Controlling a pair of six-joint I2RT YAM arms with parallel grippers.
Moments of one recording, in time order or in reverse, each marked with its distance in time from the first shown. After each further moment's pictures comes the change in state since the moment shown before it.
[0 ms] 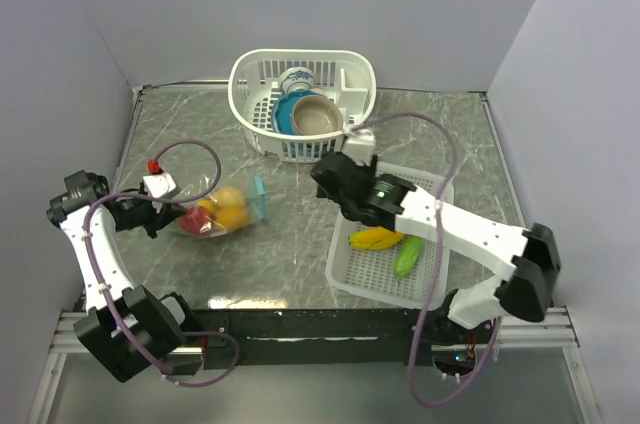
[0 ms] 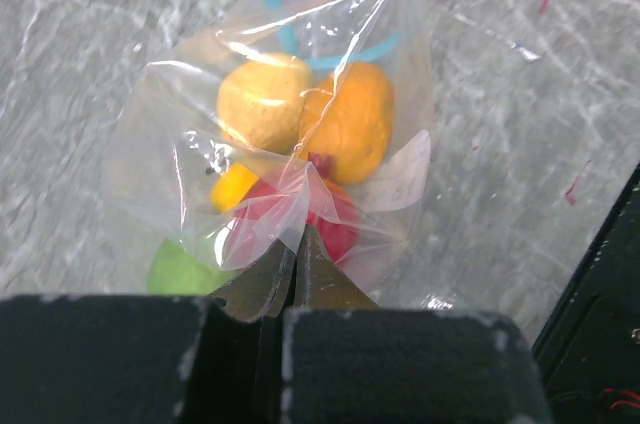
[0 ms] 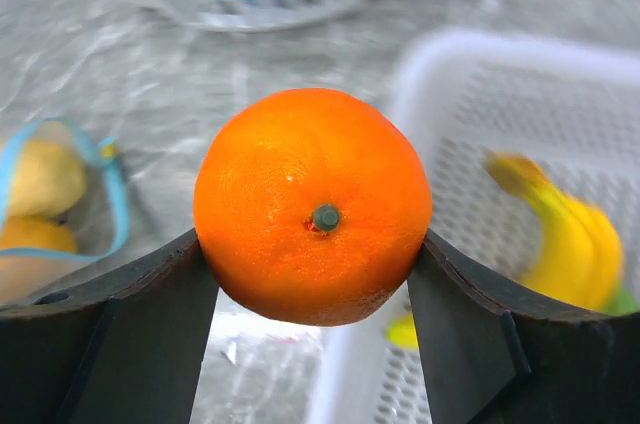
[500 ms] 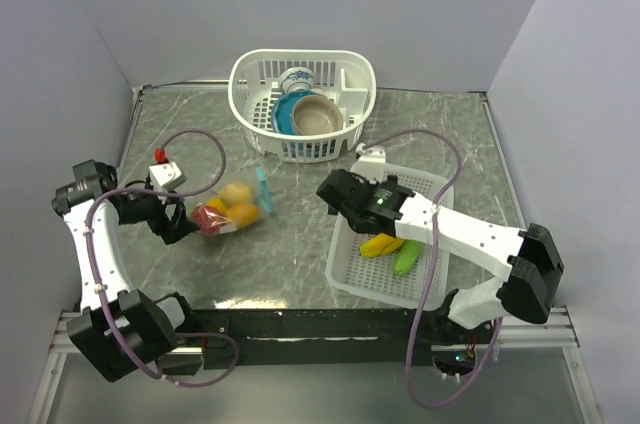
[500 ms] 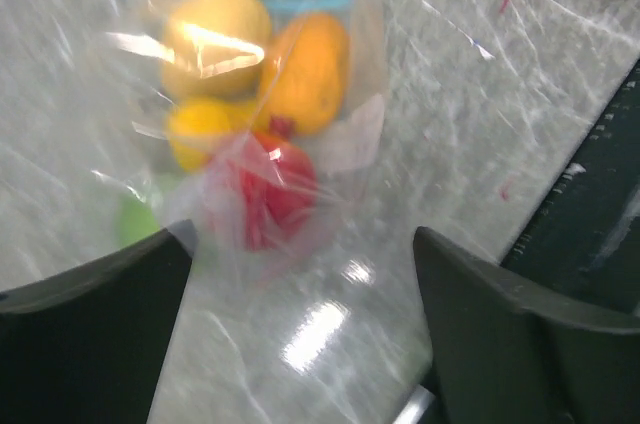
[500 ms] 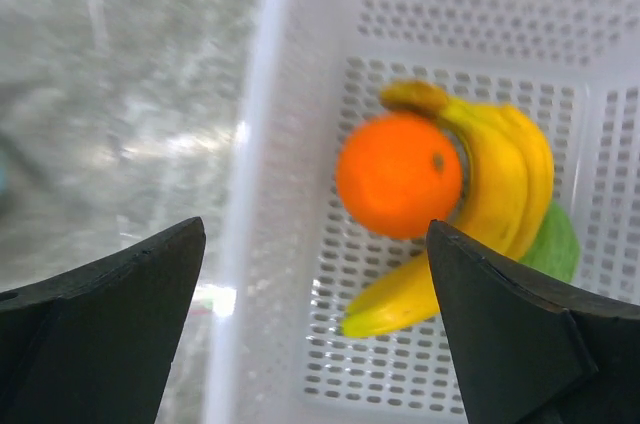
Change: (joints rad) left arm -0.100 0.016 0.052 -0.005 -0.076 -0.231; right arm -0.010 -0.029 -0.117 -0.175 0.023 0.158
